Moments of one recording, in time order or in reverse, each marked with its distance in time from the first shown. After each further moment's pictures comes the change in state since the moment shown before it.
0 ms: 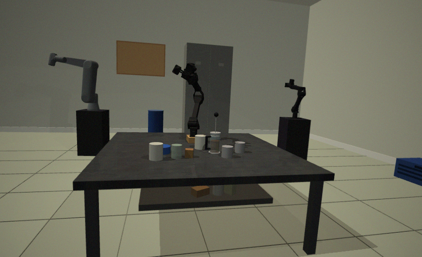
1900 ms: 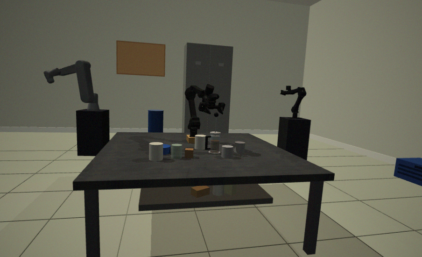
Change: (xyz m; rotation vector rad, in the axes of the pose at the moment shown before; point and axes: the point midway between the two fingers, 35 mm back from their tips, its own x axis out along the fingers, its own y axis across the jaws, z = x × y) arm -0.051 0.318 -0.106 0.291 0.437 0.887
